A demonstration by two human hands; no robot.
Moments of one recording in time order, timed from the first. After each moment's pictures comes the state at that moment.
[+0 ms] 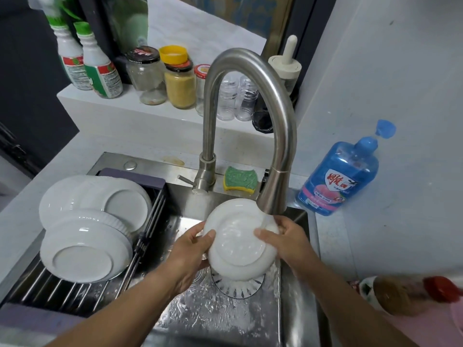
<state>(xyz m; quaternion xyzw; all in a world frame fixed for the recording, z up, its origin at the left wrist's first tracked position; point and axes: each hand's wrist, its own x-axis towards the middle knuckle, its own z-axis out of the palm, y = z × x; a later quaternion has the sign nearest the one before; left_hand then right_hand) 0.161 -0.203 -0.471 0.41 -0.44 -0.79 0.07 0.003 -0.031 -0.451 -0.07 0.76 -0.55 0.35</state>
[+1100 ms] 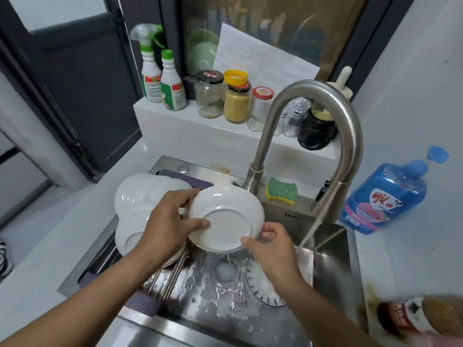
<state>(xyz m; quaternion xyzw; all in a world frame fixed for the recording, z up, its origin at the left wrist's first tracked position) 0.269 -0.305 -0.384 0.35 -0.80 -0.44 0.22 0.124 -0.121 -0.420 -0.14 0.80 -0.52 0.27</state>
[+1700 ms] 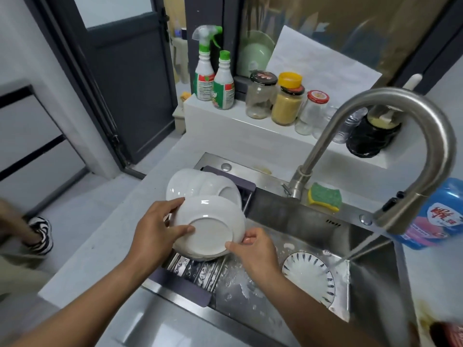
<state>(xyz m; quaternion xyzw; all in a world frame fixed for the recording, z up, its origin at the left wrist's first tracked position) 0.390 -0.372 -0.423 0.43 -0.75 -0.42 0.26 0.221 -0.221 -0.440 -0.17 0.83 -0.40 0.34</state>
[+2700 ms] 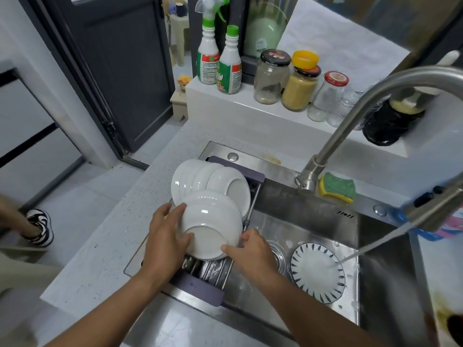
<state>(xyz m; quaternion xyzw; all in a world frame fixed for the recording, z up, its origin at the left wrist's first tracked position) 0.397 -0.375 -0.484 0.47 -0.78 -0.37 0.19 0.235 -0.244 -0.481 -0.22 0.89 -0.22 0.33</state>
